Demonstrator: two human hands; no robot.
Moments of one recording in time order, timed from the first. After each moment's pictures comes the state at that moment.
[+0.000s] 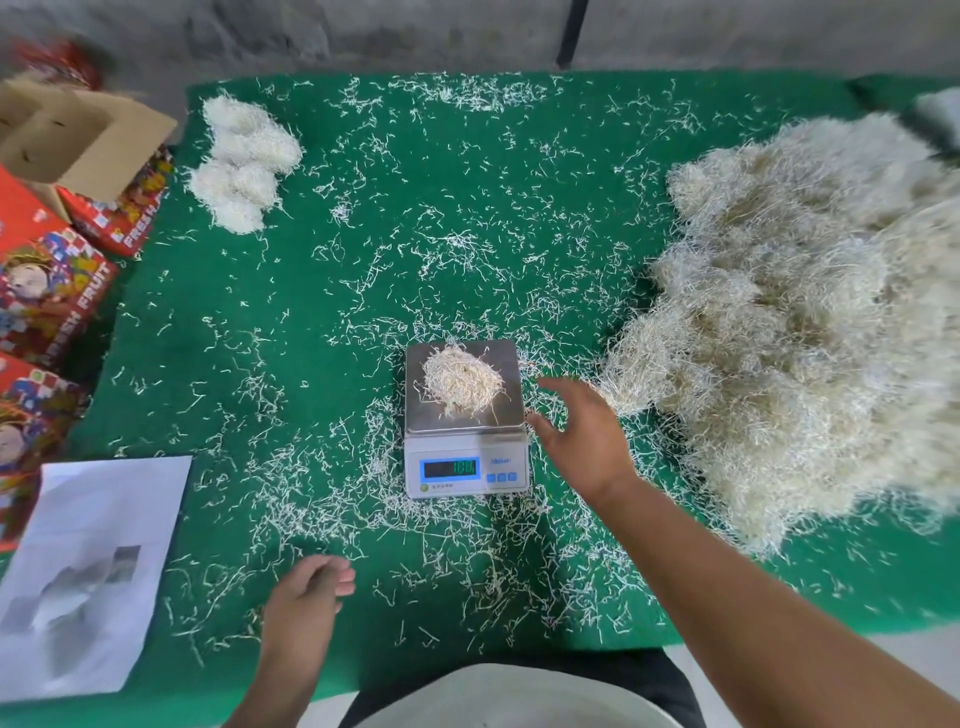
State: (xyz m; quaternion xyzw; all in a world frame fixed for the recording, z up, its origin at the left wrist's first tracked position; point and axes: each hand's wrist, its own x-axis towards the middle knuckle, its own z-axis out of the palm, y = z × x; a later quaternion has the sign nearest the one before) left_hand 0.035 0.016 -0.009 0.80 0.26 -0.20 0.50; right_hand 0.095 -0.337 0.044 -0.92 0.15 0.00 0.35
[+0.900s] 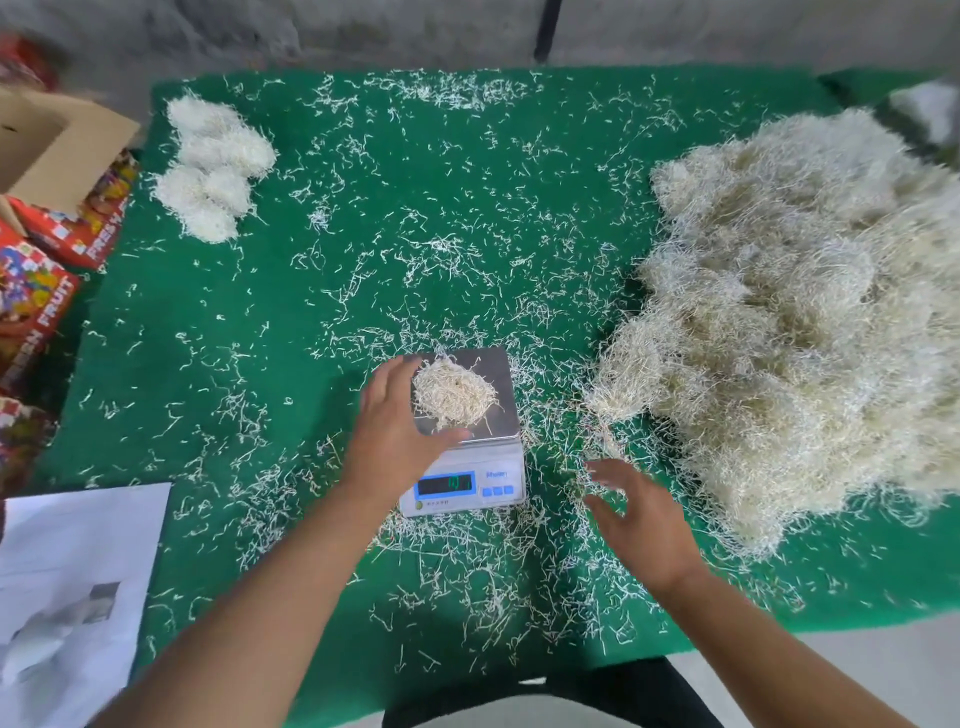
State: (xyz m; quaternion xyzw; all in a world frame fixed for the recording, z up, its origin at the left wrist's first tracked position) left_hand 0.202 -0.107 0.034 0.92 -0.12 -0.13 0.34; right_hand 0.012 -0.361 0.048 -0.90 0.23 0.07 0.35
